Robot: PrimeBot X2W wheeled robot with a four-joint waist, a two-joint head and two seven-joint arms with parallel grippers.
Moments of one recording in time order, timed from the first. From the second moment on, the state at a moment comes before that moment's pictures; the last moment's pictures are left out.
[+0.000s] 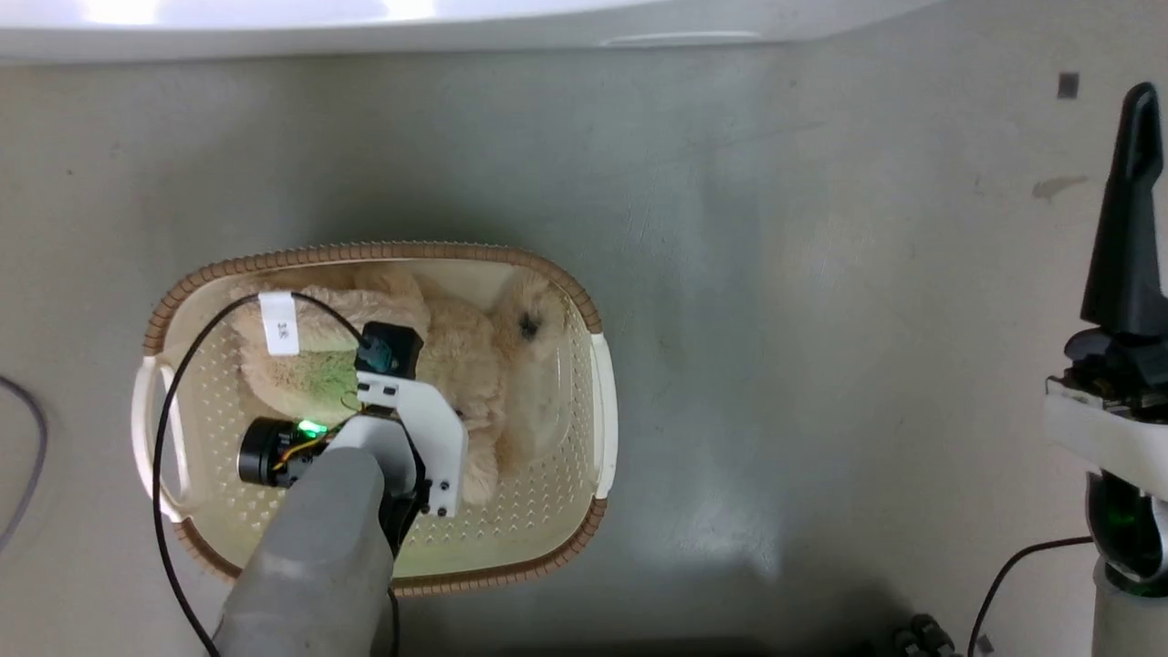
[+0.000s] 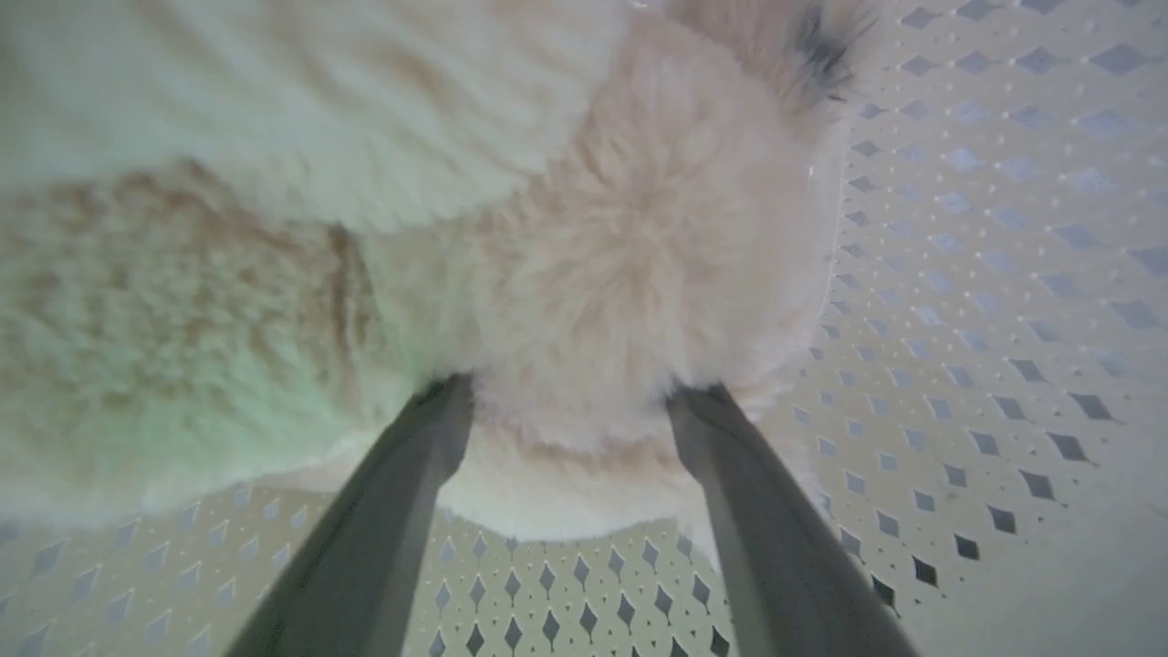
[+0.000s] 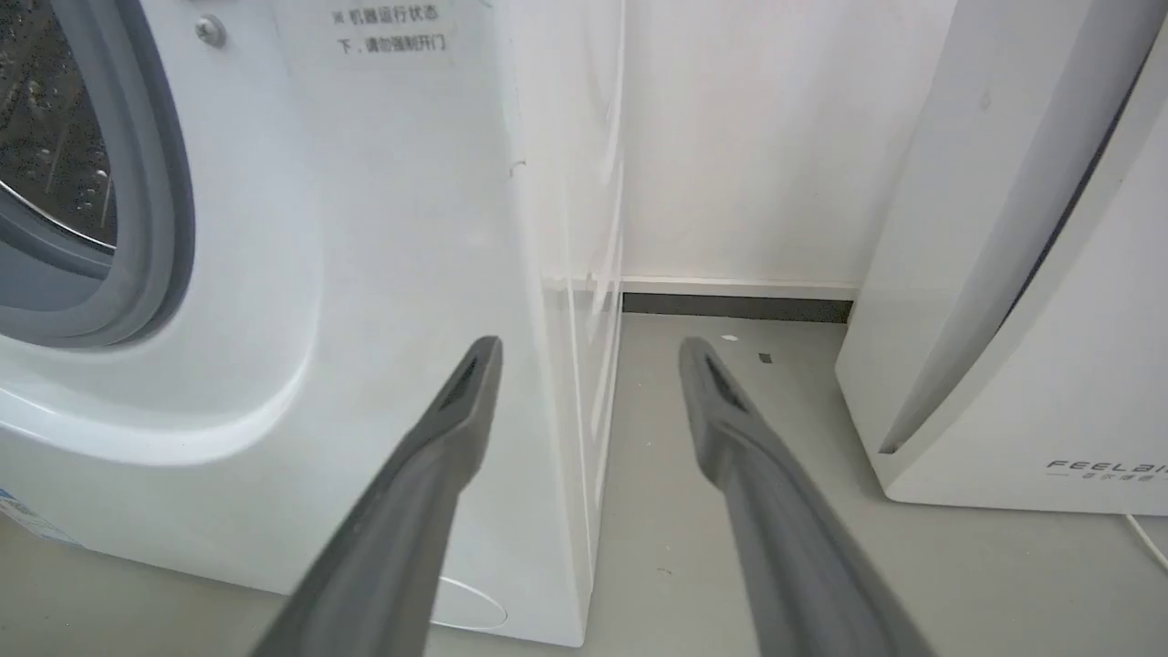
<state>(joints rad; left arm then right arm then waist) -0.73 0.08 -0.20 1.09 -0.12 -0.04 0.16 -0.34 -0.05 -0.11 -0.33 0.11 0.13 -0.22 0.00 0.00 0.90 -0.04</state>
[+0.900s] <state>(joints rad) -0.81 0.08 -0.30 1.29 -0.17 -0.09 0.07 -0.40 -0.05 -0.12 -0.33 0.15 0.13 -0.26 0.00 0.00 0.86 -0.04</state>
